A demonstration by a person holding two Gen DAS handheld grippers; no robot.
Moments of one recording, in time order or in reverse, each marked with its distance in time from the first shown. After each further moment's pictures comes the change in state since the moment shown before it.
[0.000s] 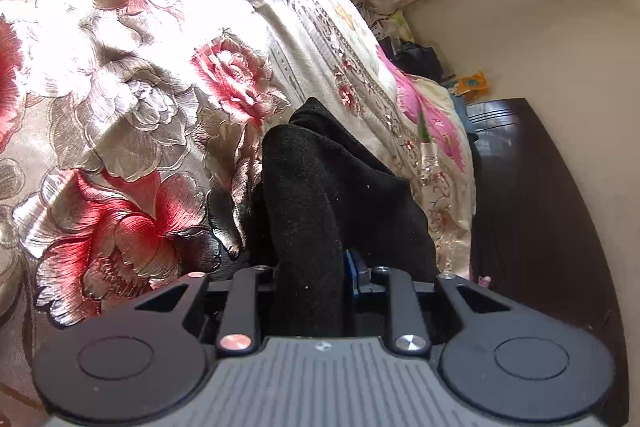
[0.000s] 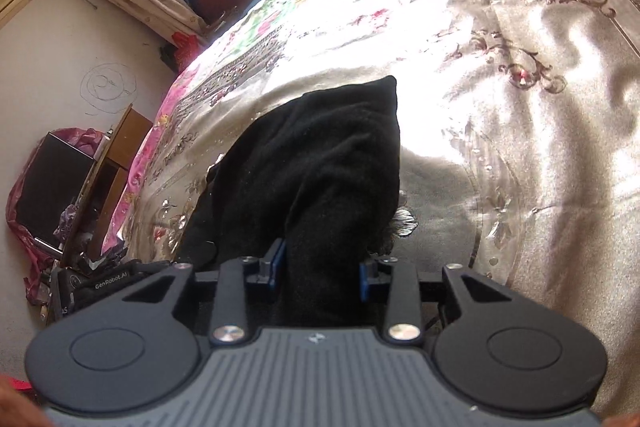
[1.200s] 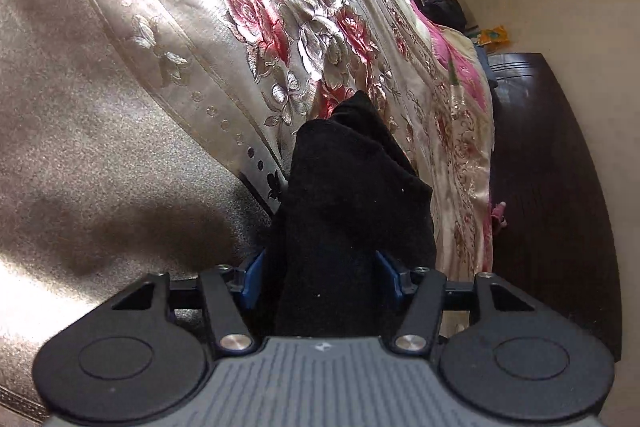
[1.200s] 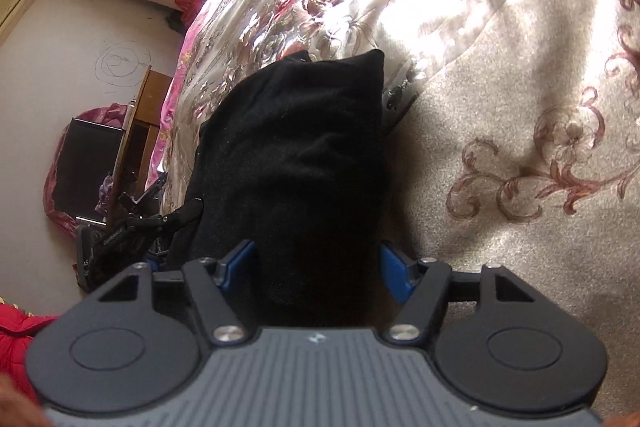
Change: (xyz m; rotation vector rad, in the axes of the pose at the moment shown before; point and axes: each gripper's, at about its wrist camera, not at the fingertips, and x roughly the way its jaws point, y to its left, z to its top) left arm -0.165 0.099 -0.043 -0.028 0.194 0.020; right arm 0.011 0.034 -0.181 0.229 0.155 0.191
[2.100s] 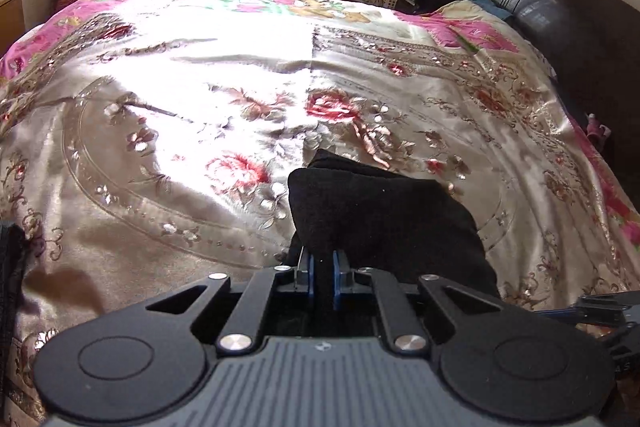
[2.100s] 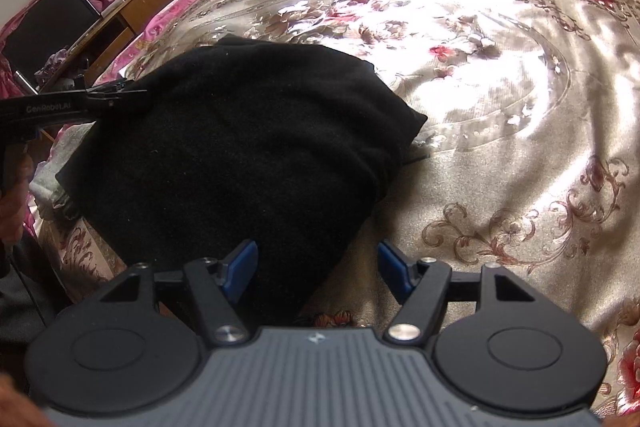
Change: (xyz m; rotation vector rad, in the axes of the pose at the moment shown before) left arm -0.035 -0.126 -0.044 0.566 -0.208 0.533; right arm -0.034 0.090 -0.043 -0.548 -0.002 -0.362
